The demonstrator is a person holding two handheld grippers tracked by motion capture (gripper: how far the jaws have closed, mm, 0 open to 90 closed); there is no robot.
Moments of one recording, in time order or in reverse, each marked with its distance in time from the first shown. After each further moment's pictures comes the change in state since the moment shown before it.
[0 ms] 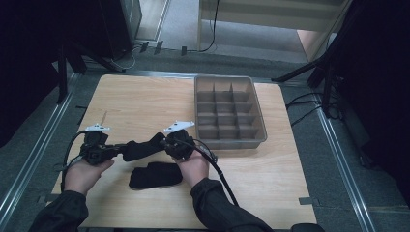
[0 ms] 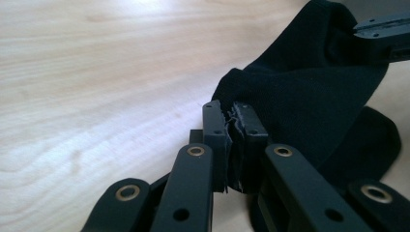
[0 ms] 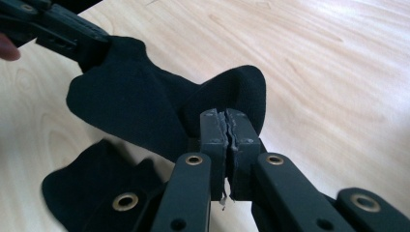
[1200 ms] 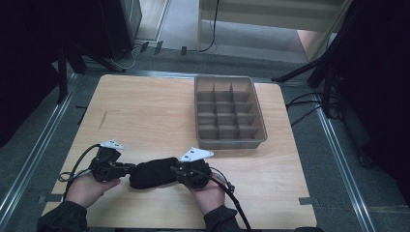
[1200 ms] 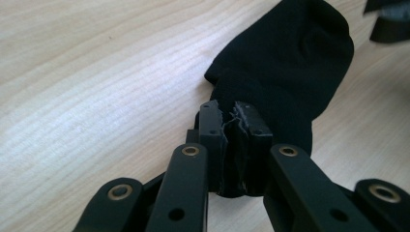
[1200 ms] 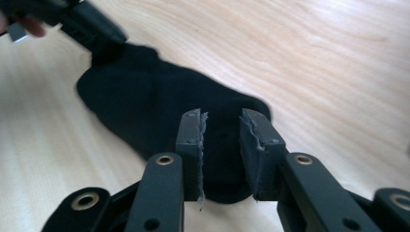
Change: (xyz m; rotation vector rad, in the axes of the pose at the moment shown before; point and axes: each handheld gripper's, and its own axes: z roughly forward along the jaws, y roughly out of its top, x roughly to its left) left arm -0.034 -0.025 0.006 0.169 -0.107 0.116; right arm 0.018 -0.067 -0.048 -0.020 0.014 0.007
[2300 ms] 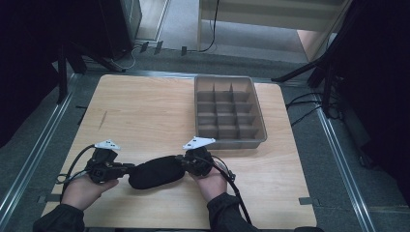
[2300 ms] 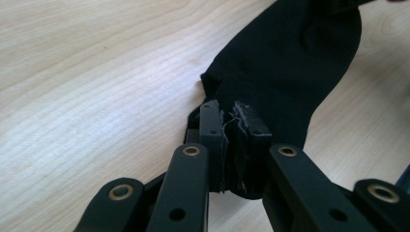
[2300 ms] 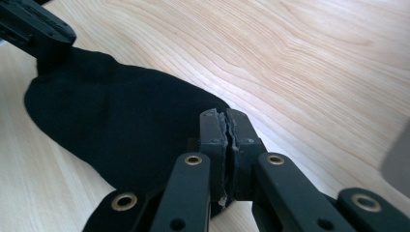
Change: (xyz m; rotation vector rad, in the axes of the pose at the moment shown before) left arm -0.006 -0.002 -0.012 -0.044 -0.020 0.002; right arm -0.028 0.015 0.010 0.038 0.020 0.012
